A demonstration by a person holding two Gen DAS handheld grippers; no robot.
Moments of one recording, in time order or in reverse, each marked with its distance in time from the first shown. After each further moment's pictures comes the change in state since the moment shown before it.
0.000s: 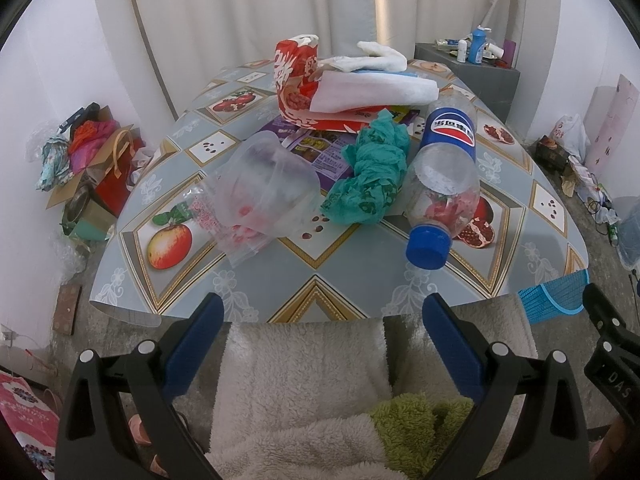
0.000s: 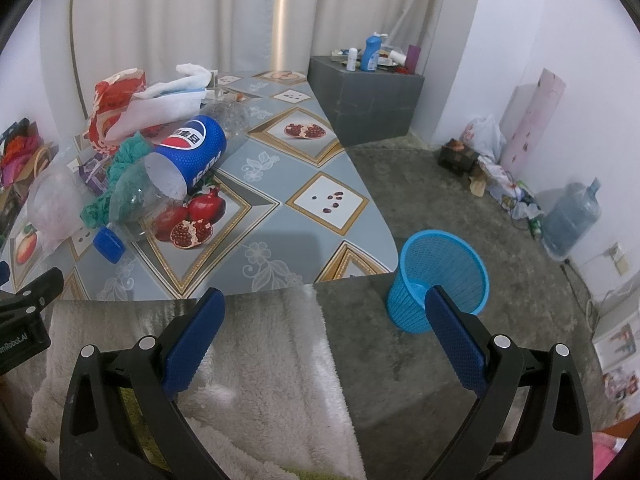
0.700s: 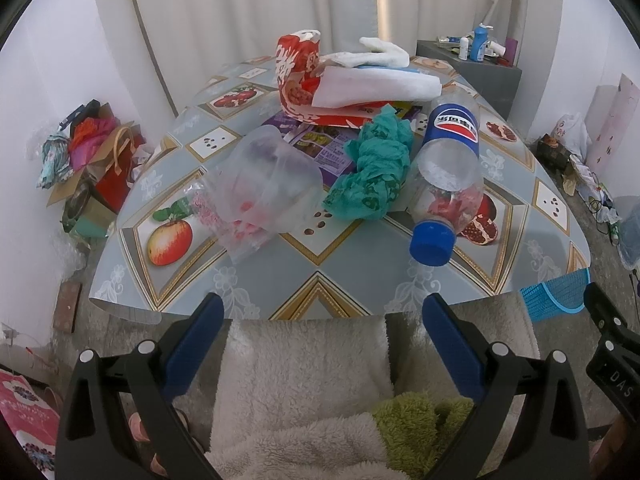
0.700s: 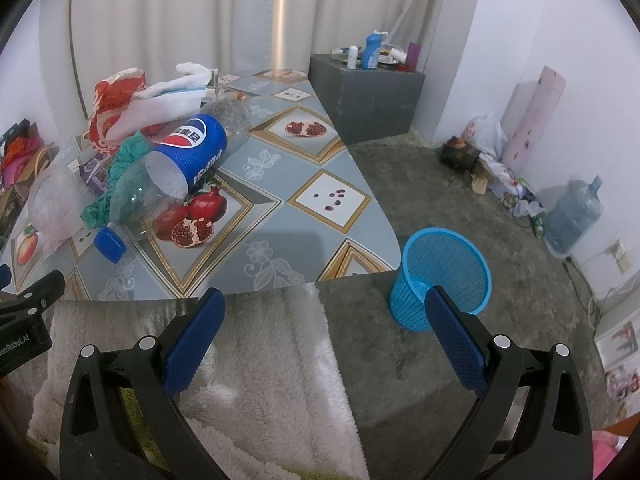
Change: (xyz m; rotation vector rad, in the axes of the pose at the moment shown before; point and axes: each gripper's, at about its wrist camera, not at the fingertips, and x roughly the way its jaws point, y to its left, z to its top) left arm -0.003 0.003 -0.004 0.000 0.004 0.000; right arm 0.006 0.003 -0.005 0.002 0.001 0.002
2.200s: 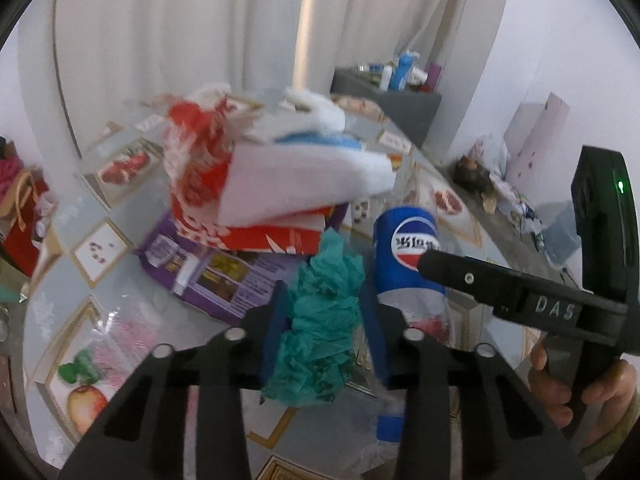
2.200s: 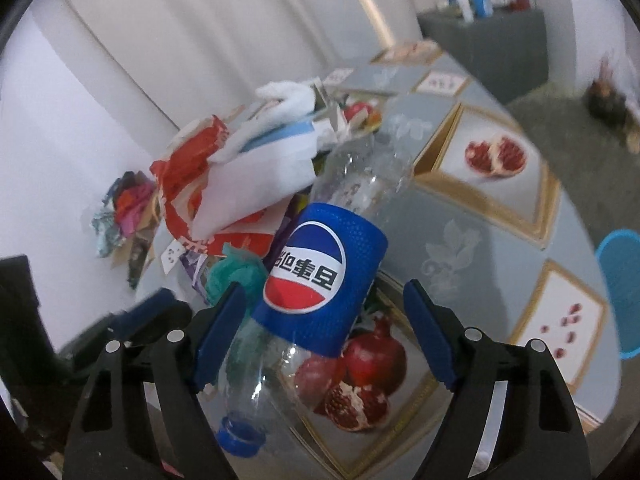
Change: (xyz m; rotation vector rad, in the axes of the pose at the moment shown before) left arm 0.064 0.001 0.112 0.093 -0.052 -0.367; right arm 0.118 0.072 0.110 0.185 0.213 0.675
